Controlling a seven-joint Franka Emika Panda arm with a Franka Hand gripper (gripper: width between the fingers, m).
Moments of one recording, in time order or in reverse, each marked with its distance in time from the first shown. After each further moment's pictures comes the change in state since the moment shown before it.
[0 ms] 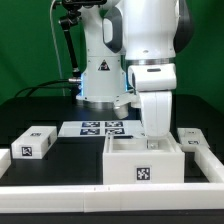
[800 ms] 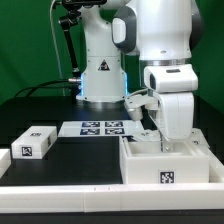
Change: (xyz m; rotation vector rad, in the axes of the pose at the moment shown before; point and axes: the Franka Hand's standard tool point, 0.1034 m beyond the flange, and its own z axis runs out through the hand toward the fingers) arm 0.030 0.014 0.002 0.000 0.001 -0.058
